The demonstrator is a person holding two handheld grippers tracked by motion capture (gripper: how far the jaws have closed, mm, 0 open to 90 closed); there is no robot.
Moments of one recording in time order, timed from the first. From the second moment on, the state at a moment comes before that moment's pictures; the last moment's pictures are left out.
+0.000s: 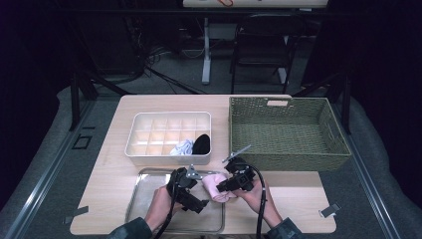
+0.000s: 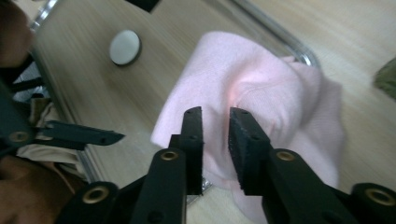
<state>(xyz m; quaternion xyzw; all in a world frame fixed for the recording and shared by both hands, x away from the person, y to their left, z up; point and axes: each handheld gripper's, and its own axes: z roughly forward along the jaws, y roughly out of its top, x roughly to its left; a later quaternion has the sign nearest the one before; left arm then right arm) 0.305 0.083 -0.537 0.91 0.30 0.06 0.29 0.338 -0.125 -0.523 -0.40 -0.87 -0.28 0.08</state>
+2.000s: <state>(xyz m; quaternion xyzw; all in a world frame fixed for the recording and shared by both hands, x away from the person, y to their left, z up) 0.316 0.052 -0.541 0.91 0.27 0.07 0.30 0.337 -0.147 -0.555 -0.44 -0.86 -0.24 0.03</state>
